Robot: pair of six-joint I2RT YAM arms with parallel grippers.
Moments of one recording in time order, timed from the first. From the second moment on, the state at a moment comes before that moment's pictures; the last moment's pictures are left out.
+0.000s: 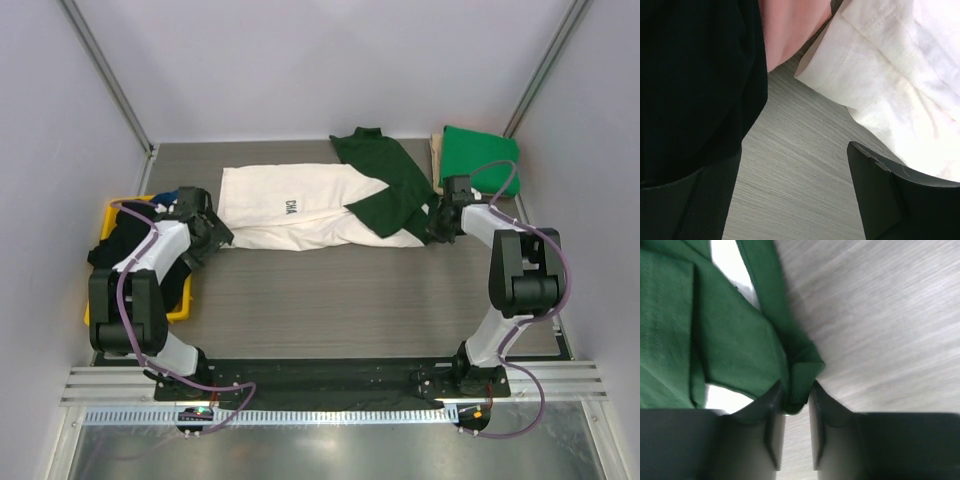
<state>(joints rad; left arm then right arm) -0.02 1.52 0.99 -0.60 -0.13 -0.73 0.02 1.74 1.06 -0.37 0.08 0.61</state>
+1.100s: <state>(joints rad) -0.15 1.82 1.19 -0.48 -0.24 -0.82 -0.13 1.61 0.86 -0.28 -0.09 0.63</state>
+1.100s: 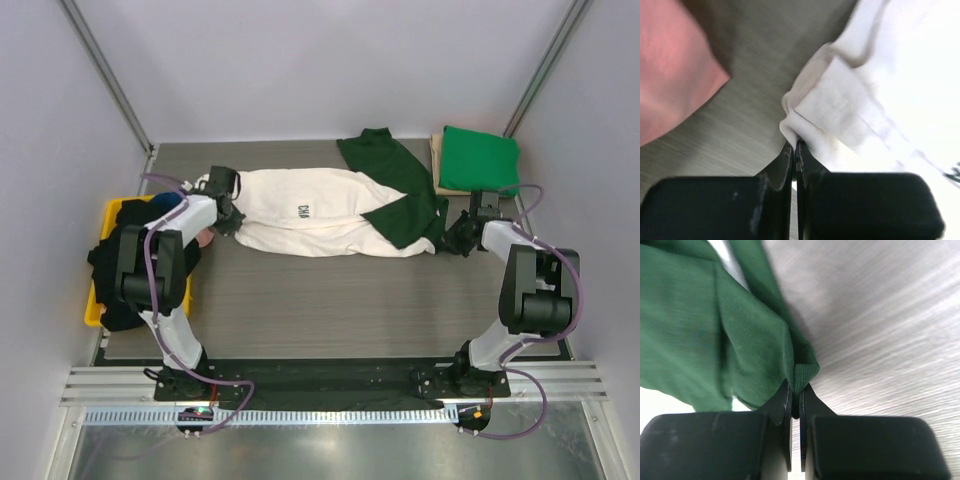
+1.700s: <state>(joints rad) -0.09 1.28 0.88 -0.61 -0.28 -0.81 -0.22 1.29 0.62 -0.43 -0.05 0.71</state>
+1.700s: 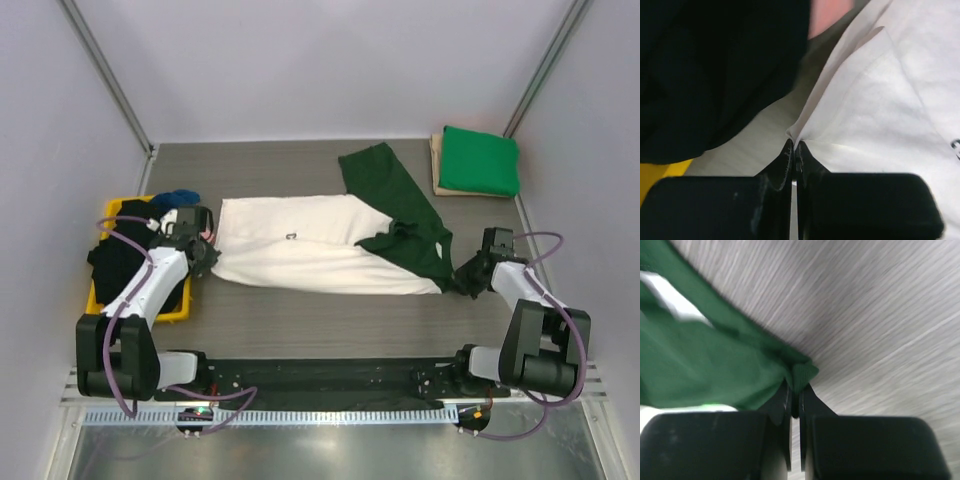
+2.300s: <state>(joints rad) -0.04 1.16 0.72 -0.67 -0.19 -0.86 -0.27 1.00 0.50 -0.55 -0.05 0.77</state>
